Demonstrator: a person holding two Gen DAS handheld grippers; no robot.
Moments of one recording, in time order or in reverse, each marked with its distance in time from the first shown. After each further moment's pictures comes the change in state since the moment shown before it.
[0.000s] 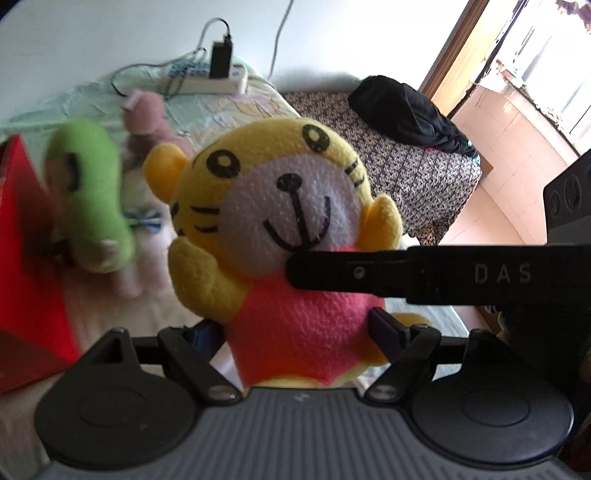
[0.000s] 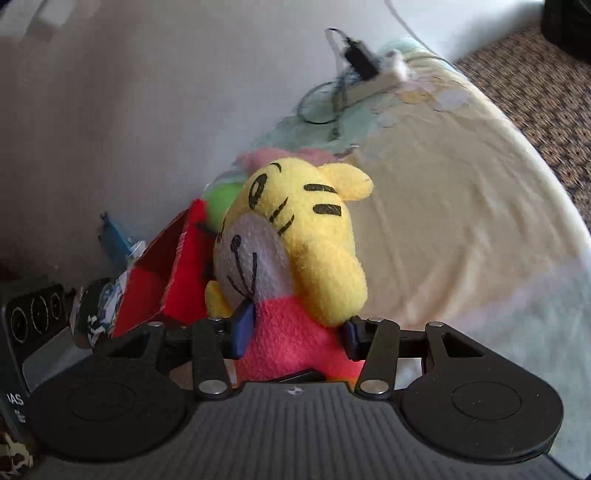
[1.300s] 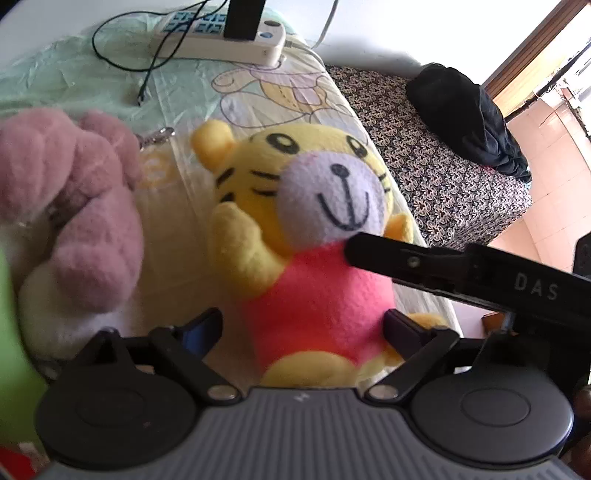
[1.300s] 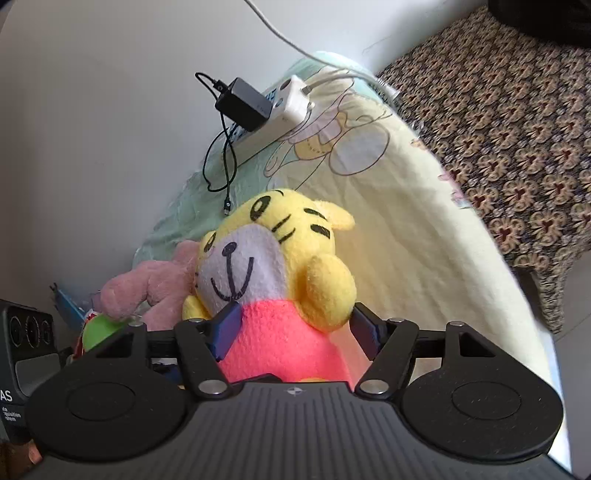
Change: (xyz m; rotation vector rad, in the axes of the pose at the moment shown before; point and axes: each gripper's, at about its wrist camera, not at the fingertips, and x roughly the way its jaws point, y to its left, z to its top) left arm 0.154 0.034 0.120 -0.164 0.153 0.026; right arm 0.063 -0.122 0.107 0.184 -0.035 -0.086
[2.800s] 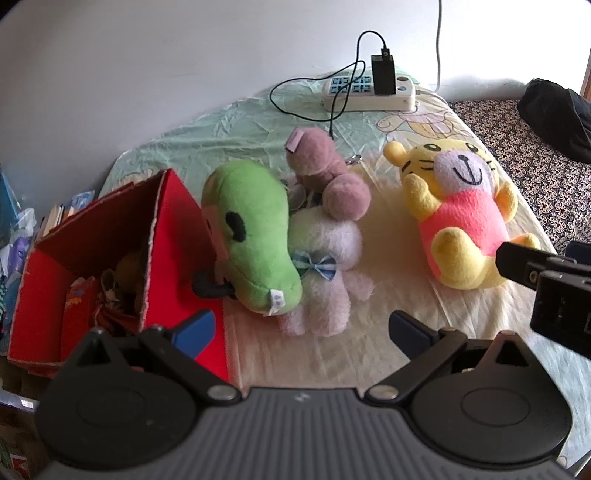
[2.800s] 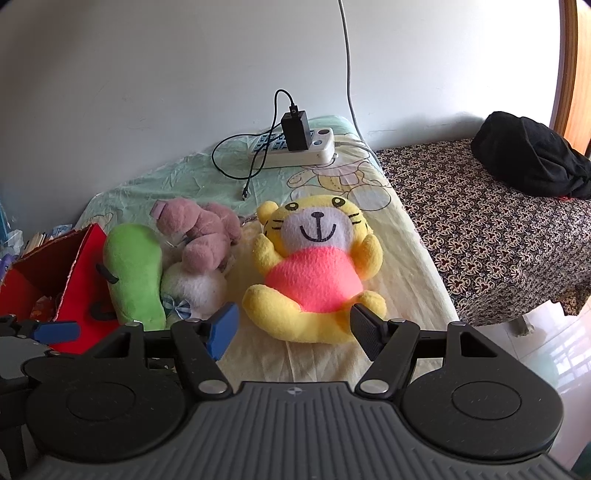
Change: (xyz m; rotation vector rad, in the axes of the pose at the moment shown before) left arm -0.123 -0.006 -0.093 0.026 -0.182 0.584; right arm -0.072 0.137 -0.102 -0.393 -0.155 -0.395
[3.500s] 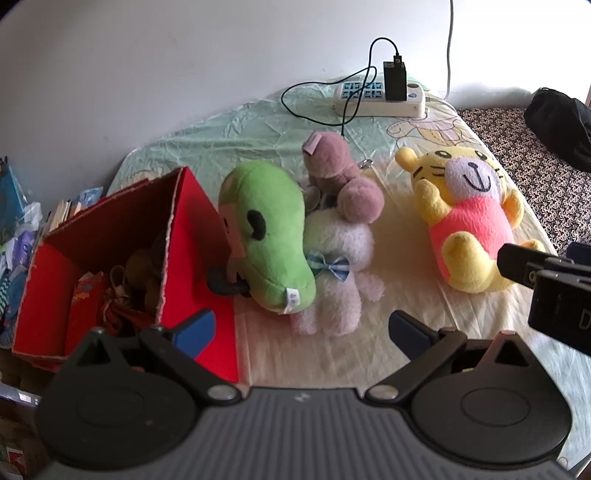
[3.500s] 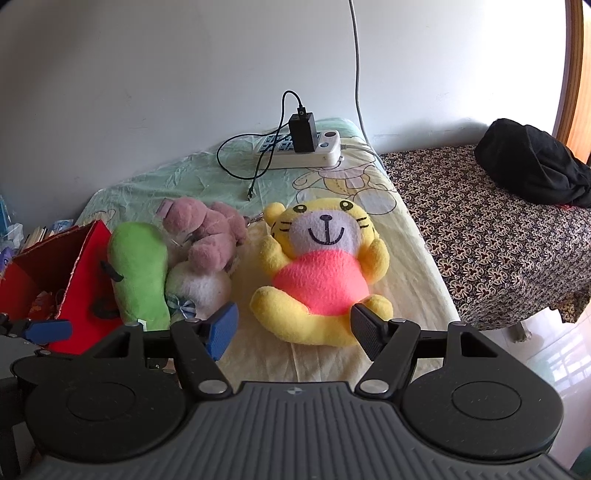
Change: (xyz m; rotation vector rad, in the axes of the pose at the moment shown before) left arm -0.005 0.010 -0.003 -0.027 -0.014 0.014; right arm 0.000 0.011 0.002 -0.023 0.004 -0.005
